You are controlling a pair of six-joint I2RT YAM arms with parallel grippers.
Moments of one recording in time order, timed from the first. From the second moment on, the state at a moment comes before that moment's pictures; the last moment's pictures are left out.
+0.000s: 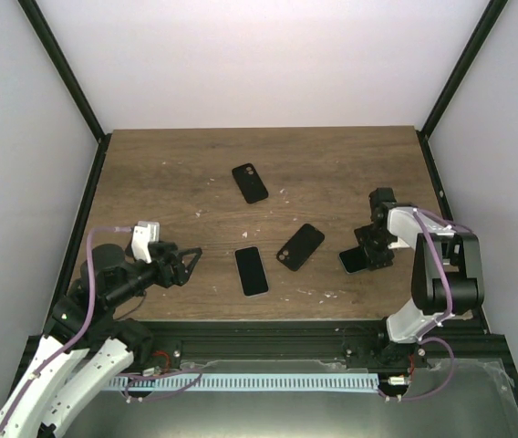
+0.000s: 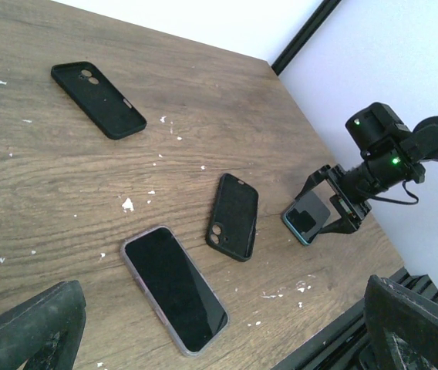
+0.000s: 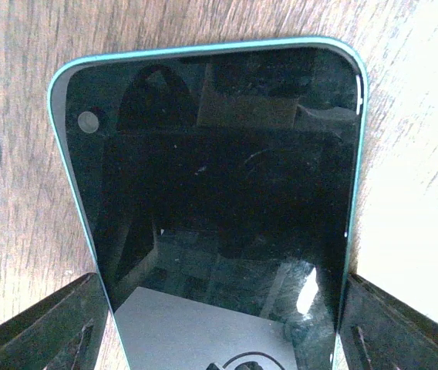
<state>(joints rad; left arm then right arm) -0.55 0.40 0.71 -0.67 0.19 -0.52 0.01 1.59 0.87 -0.75 -0.02 1.32</state>
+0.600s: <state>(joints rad) -0.55 0.80 0.76 -0.61 0.24 -0.53 0.01 1.64 0.92 -0.80 -0.03 1.23</state>
